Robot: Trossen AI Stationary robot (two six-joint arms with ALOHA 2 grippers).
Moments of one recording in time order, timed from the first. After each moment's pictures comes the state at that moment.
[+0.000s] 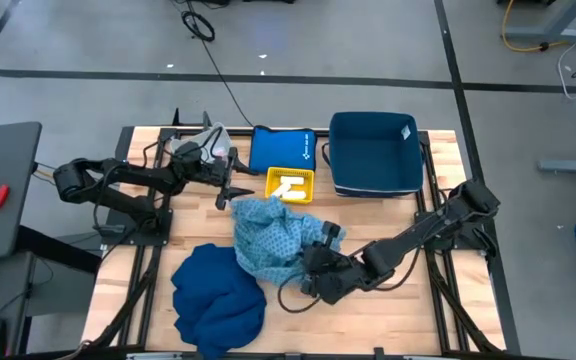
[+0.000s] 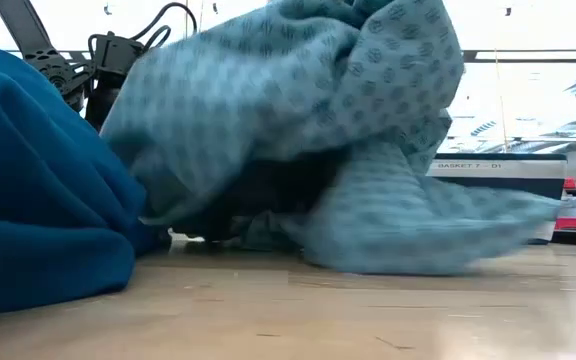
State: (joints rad) left arm 0.55 1.30 0.29 0.99 0.68 0.17; right arm 0.52 1.77 1.36 -0.43 0.86 0.35
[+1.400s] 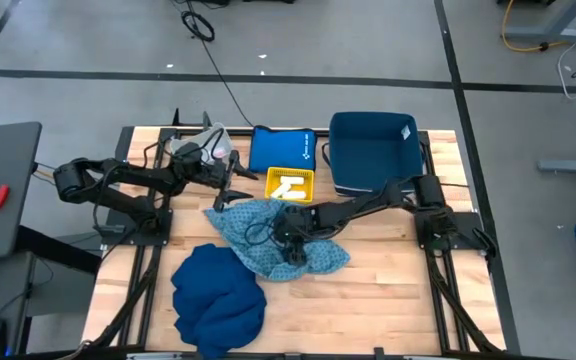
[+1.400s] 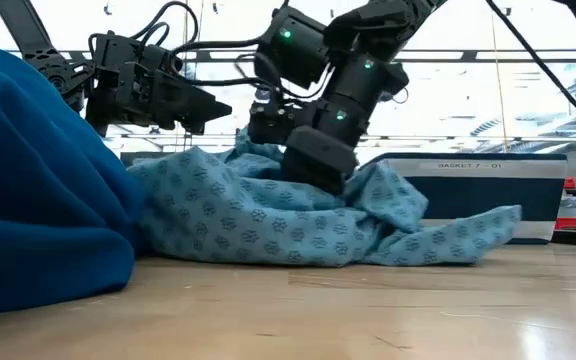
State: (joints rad) left arm 0.54 1.30 0.29 0.99 0.74 0.15; right arm 0.10 2.13 1.36 -0.39 0.00 0.07
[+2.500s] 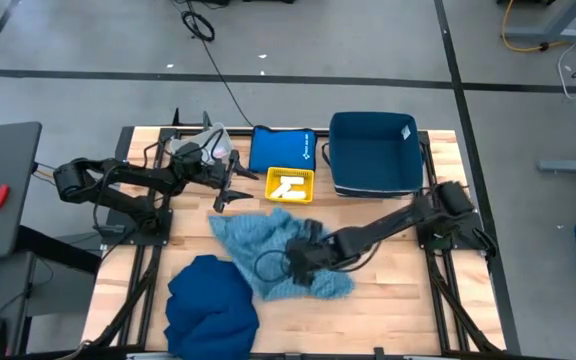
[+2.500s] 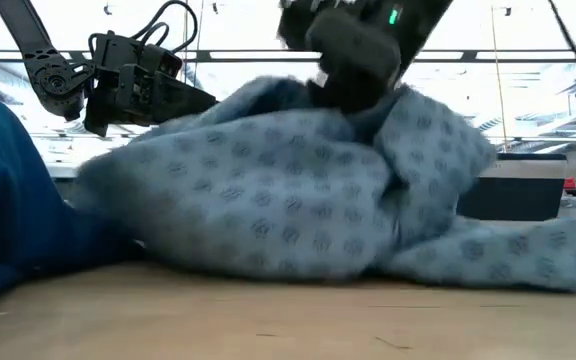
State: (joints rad) left arm 0.54 1.30 0.29 0.99 0.73 0.19; right arm 0.34 1.94 1.36 -0.47 0.37 0.37
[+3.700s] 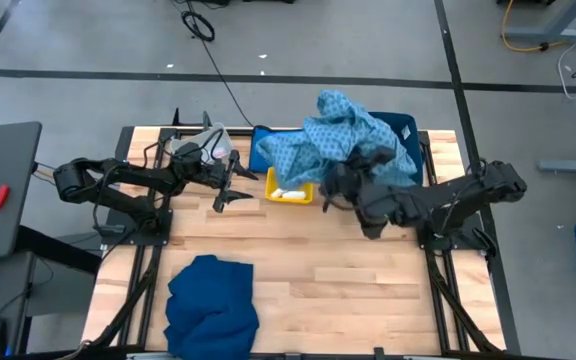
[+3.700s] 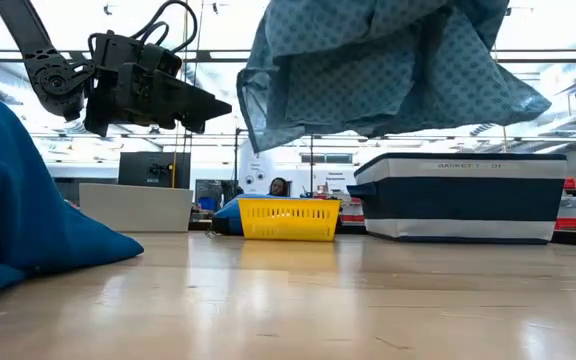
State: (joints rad) left arm 0.54 1.30 0.29 1.00 0.74 0.18; right arm 0.29 1.48 1.37 0.09 1.57 -0.83
